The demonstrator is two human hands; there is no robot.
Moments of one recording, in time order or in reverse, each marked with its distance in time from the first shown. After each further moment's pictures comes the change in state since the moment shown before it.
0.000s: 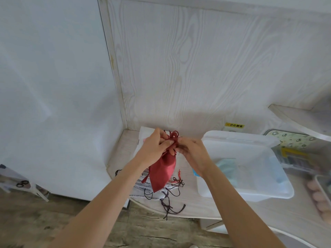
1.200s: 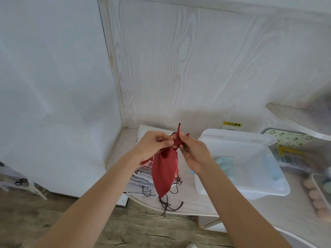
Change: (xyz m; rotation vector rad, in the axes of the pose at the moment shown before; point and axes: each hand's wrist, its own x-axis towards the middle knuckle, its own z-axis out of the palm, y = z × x) left_hand -0.003 0.006 -0.007 -0.194 -0.078 -0.132; right_hand -0.006 -0.004 0.002 0.374 0.162 0.133
